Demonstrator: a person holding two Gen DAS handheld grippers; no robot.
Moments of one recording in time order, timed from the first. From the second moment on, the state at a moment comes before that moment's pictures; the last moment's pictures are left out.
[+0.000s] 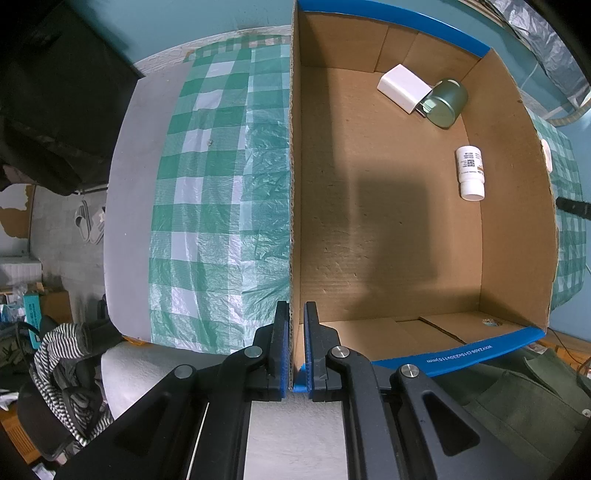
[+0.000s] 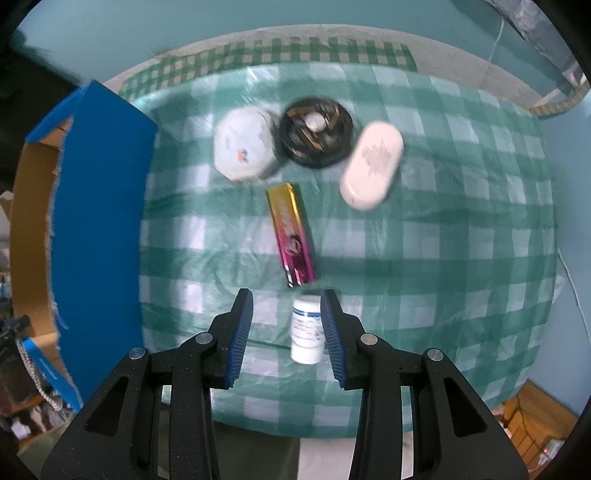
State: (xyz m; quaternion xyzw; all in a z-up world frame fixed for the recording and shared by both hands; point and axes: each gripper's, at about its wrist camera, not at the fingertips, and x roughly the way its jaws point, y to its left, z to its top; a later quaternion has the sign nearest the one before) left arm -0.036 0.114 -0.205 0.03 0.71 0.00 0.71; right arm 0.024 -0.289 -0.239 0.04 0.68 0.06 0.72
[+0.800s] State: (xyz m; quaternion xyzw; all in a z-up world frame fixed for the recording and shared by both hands) left arm -0.036 0.114 -0.205 0.03 0.71 0.00 0.71; right arm 0.013 -0.283 -0.289 0.03 0.70 0.04 0.71
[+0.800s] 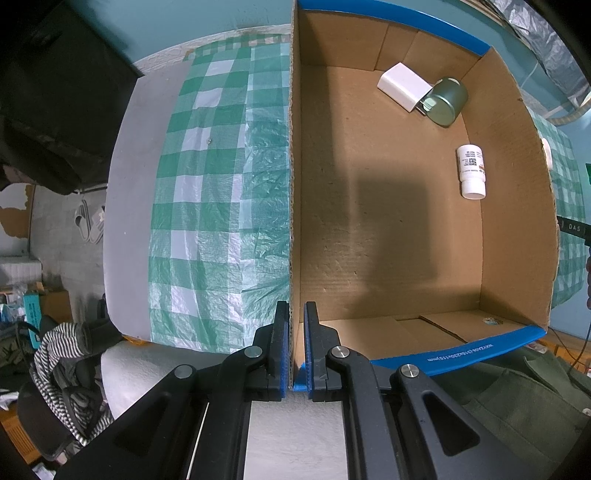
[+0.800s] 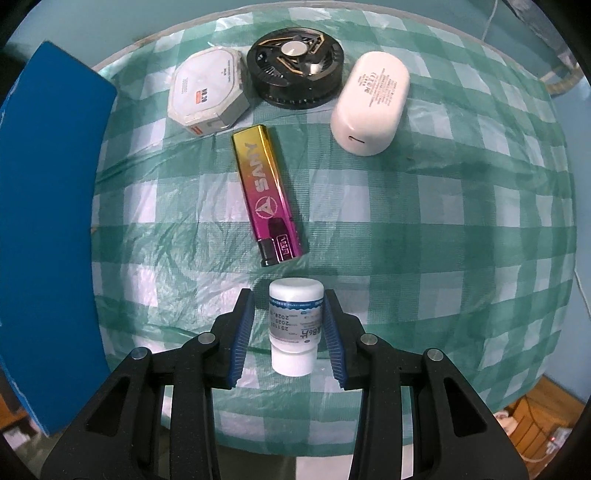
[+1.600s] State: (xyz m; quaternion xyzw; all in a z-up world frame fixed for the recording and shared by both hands) left arm -0.036 0.113 -0.206 0.03 0.71 0.00 0.71; right arm 0.018 -0.262 -0.238 -0.01 0.68 0.08 0.73
